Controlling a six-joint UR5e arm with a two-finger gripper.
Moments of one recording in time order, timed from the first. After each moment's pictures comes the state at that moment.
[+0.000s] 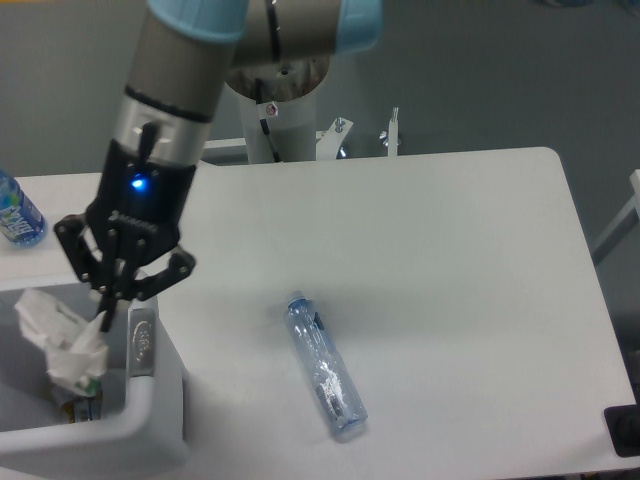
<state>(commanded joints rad) 2.12 -1.83 -1.44 -0.79 1.08 0.18</state>
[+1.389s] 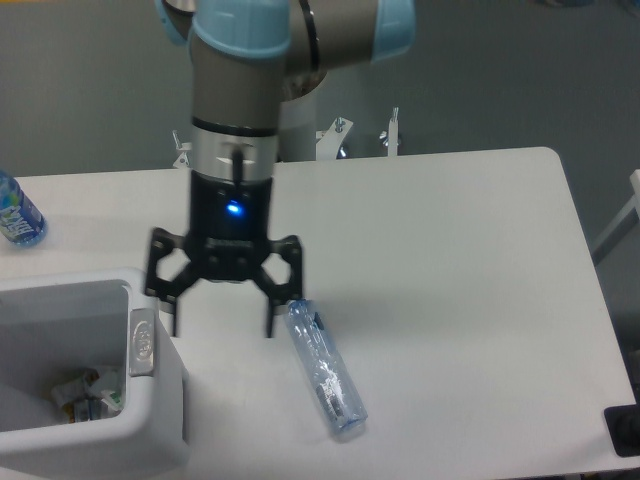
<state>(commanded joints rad) 2.30 -1.88 -1.44 -0.79 1.40 0.04</state>
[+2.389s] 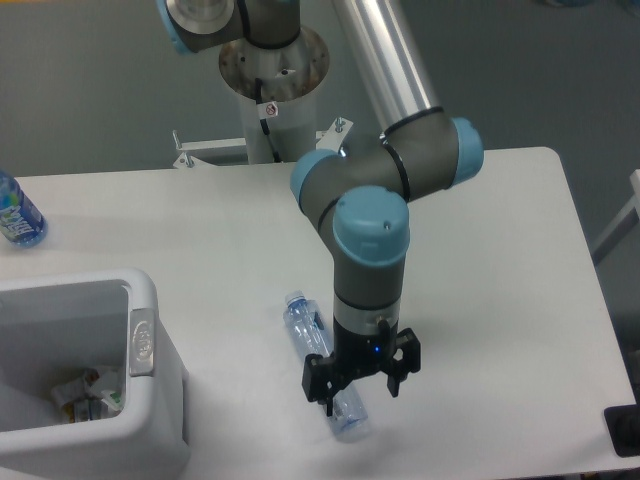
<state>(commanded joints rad) 2.38 -2.16 -1.46 -0.79 1.41 0.06</state>
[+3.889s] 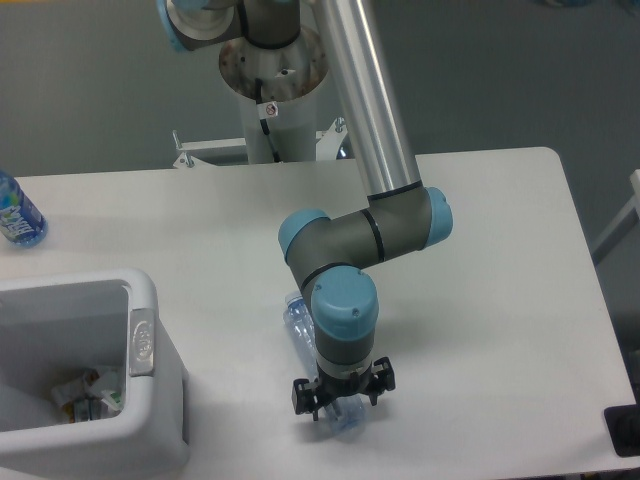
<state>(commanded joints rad) 2.33 -2.27 -1.47 -0.78 1.56 0.11</state>
